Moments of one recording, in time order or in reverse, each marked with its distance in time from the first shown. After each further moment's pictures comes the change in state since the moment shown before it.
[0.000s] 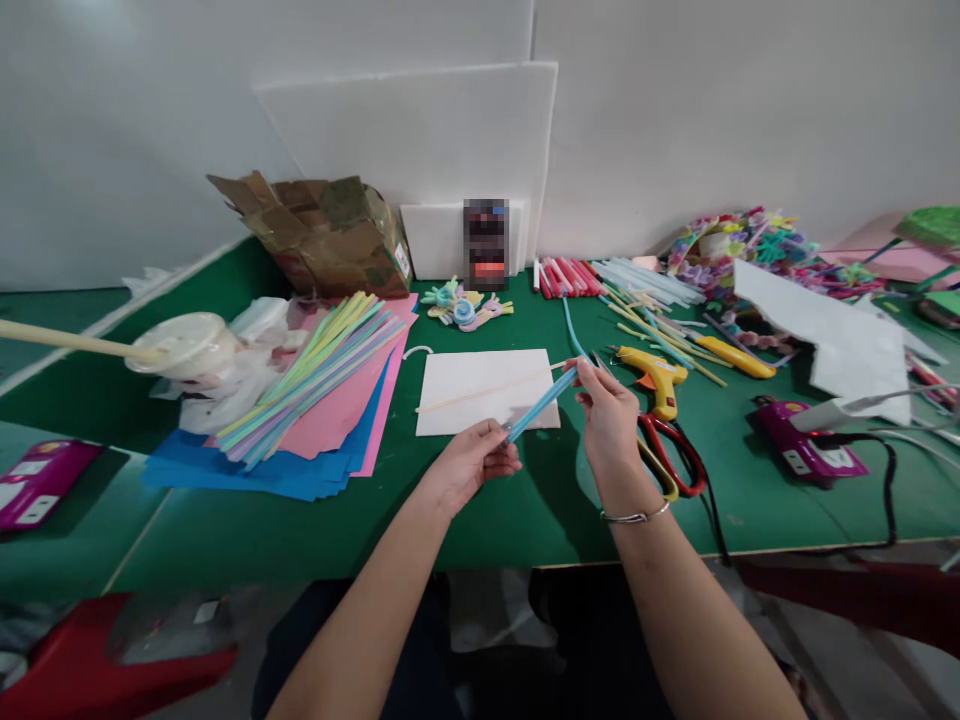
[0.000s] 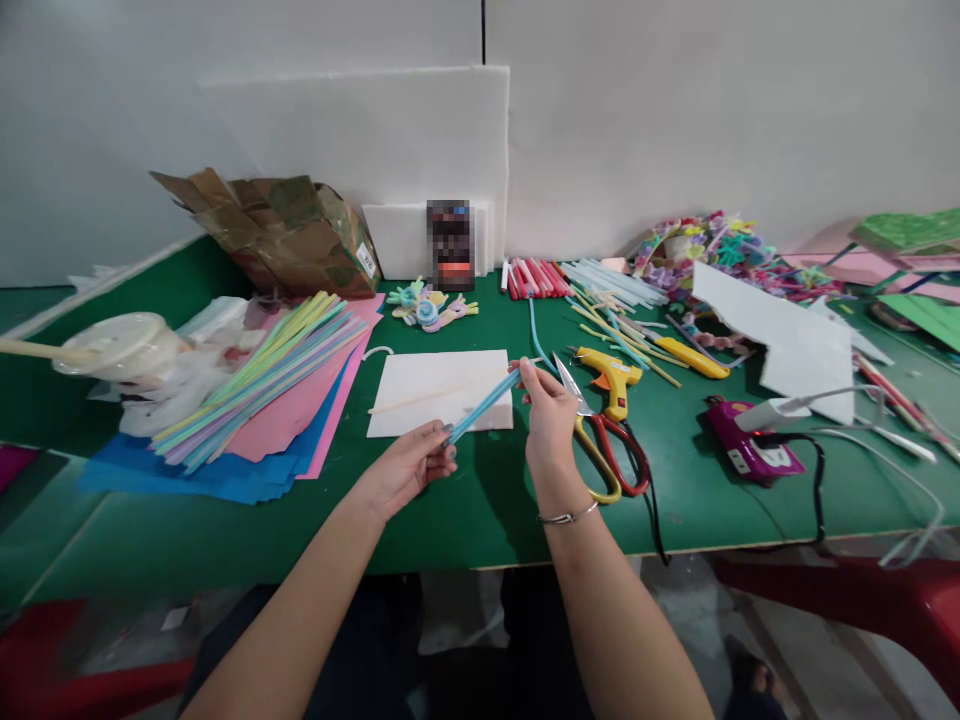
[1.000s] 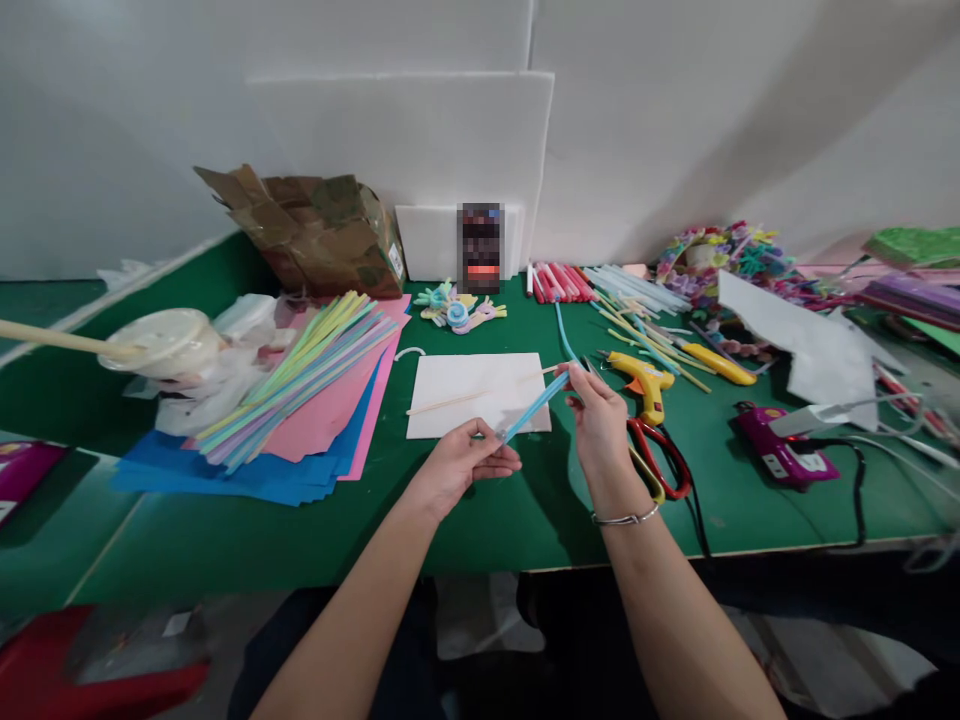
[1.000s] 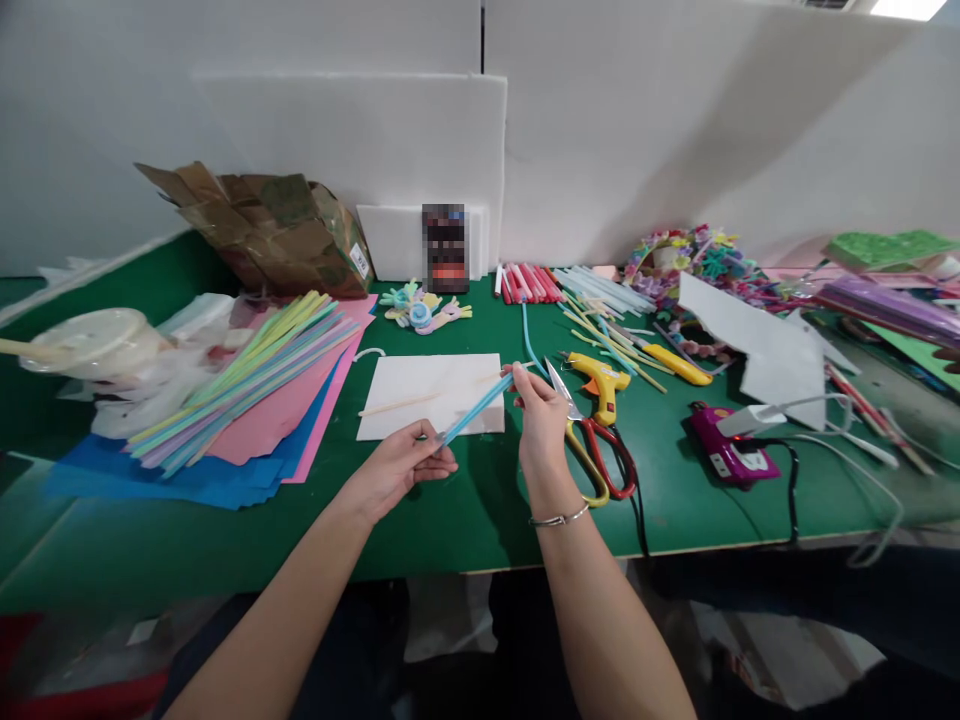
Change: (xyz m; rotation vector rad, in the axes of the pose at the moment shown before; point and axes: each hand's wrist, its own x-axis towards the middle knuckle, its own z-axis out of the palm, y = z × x) left_hand -0.001 -0.002 -0.004 0.077 -0.066 0.073; right_hand 0.003 -0.003 0.000 0.036 -0.027 0.066
